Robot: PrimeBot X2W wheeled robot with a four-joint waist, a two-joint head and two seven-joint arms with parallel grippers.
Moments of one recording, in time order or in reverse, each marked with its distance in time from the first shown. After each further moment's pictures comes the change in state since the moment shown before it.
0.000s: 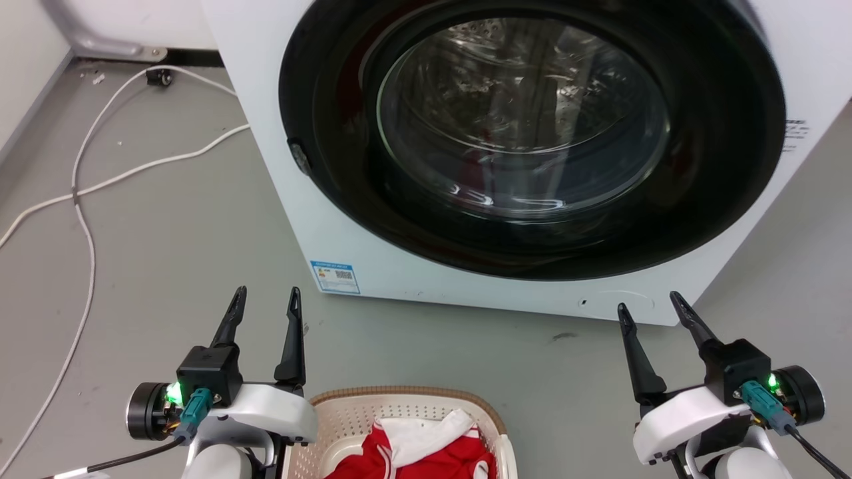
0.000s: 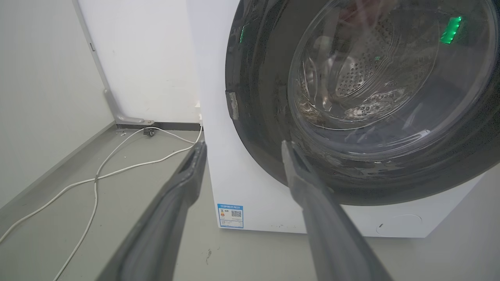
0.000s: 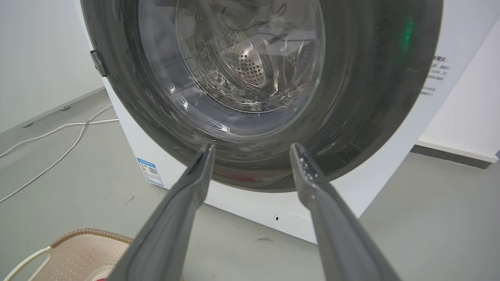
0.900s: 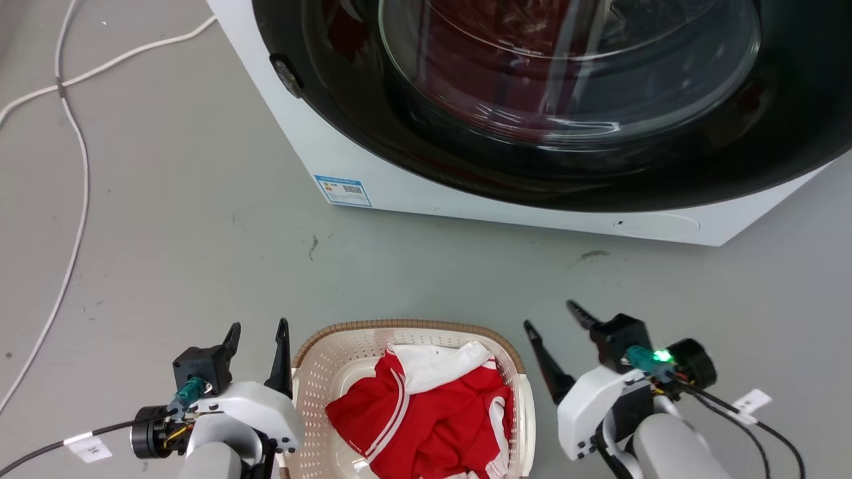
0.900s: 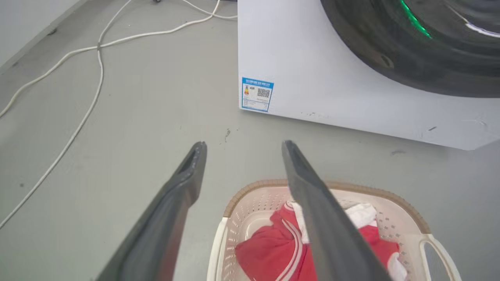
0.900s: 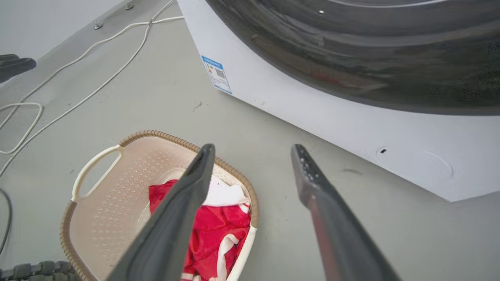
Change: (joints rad) left arm -0.110 0.006 0.063 0.331 -0.068 -0.031 0.000; right arm -0.208 0.002 0.250 0.310 0.071 0.000 0.037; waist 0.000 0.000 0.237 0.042
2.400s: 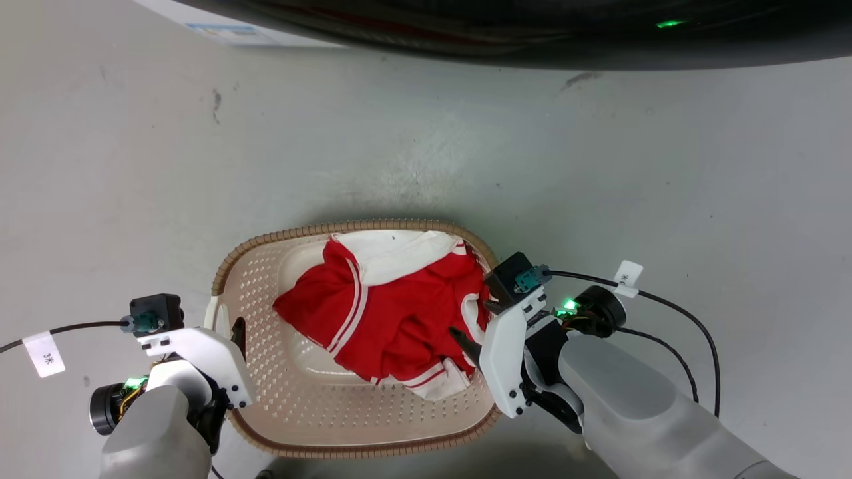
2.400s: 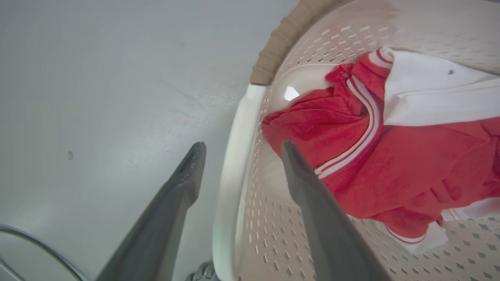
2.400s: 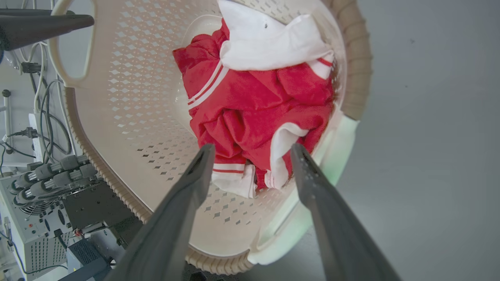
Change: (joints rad) left arm -0.418 0.141 -0.029 0.709 -0.151 -0.057 0.117; right arm -0.462 0.000 0.675 0.427 0.625 0.000 0.238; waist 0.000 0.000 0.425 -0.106
